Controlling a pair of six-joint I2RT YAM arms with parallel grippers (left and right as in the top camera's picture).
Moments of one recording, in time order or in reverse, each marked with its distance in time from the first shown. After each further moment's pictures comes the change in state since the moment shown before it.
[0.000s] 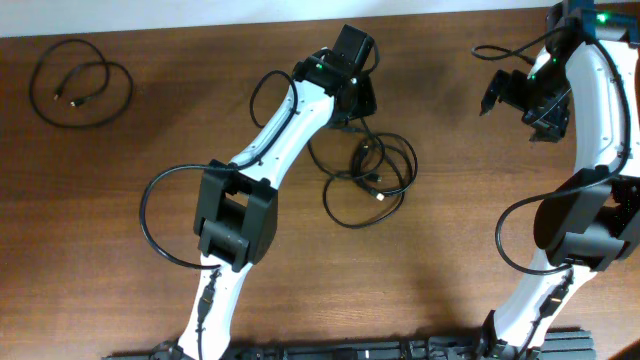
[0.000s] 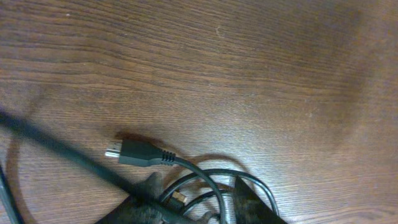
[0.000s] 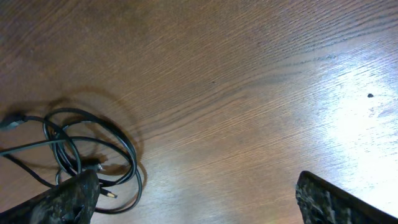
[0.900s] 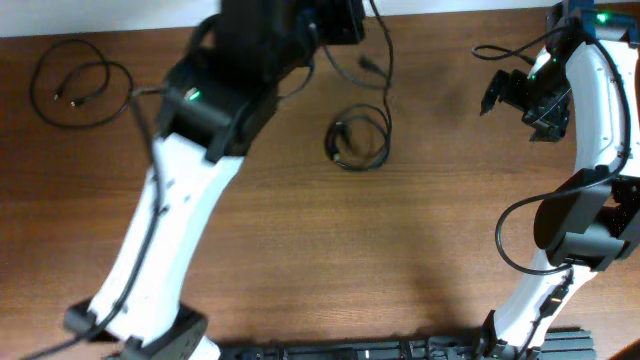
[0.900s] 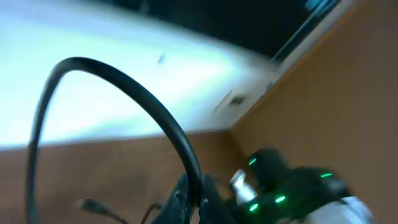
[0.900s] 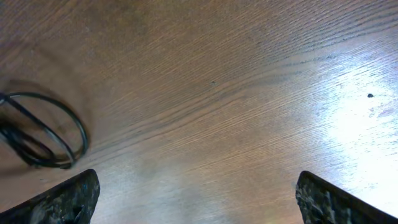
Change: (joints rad) left arm 0.003 -0.607 0.118 0.184 0.036 0.174; right arm 0.000 0.000 0.000 0.000 0.000 0.000
